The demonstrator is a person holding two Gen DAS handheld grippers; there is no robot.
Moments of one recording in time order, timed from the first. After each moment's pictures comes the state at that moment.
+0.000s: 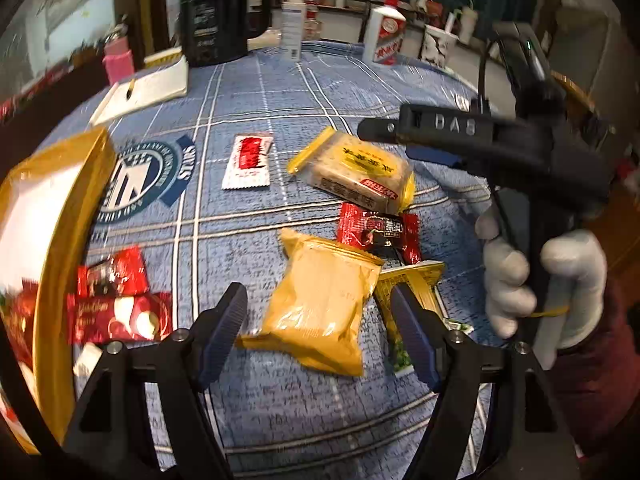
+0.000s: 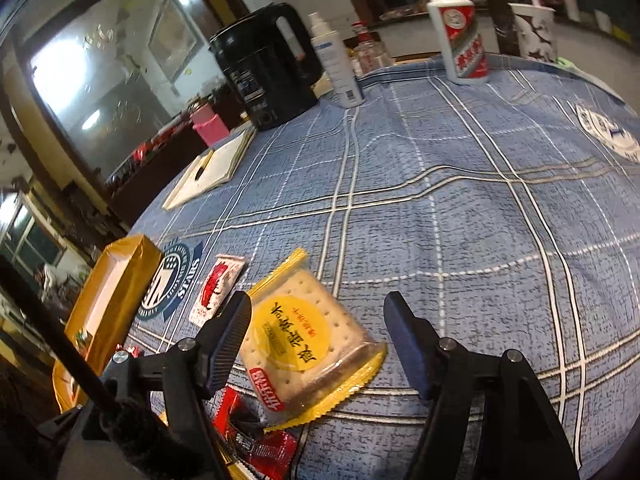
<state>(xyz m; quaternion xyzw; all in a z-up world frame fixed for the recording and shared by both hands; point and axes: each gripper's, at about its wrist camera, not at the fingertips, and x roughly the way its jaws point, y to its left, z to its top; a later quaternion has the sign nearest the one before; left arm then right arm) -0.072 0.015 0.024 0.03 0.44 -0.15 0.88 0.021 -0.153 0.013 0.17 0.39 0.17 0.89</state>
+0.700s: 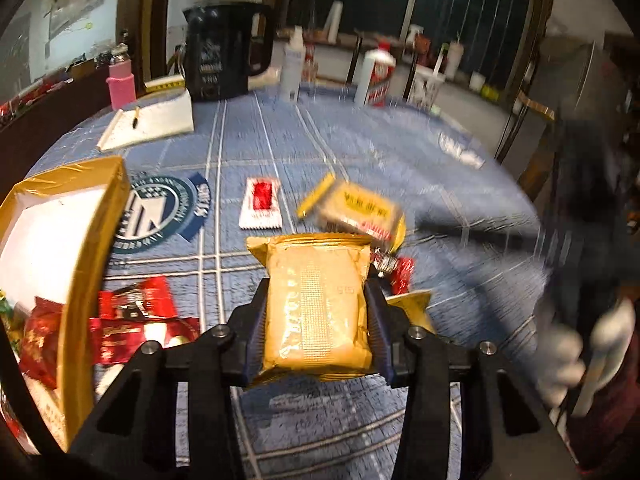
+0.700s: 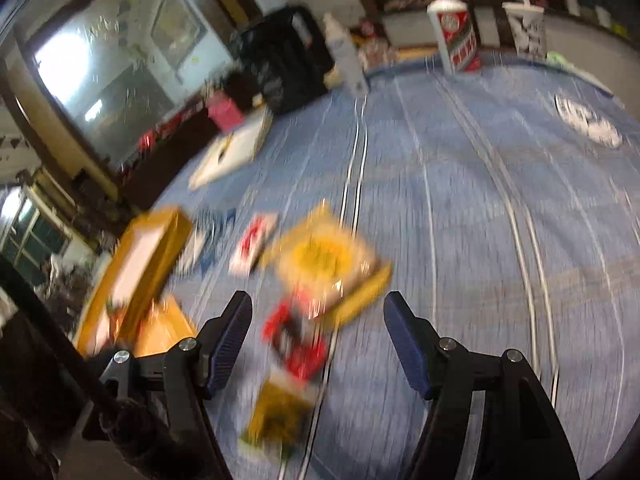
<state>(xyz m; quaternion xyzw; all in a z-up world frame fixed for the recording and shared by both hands) -0.086 0.057 0.059 -0.03 0.38 -0.18 0.91 -0.054 -0.143 0.039 0.13 0.44 0.17 0.87</state>
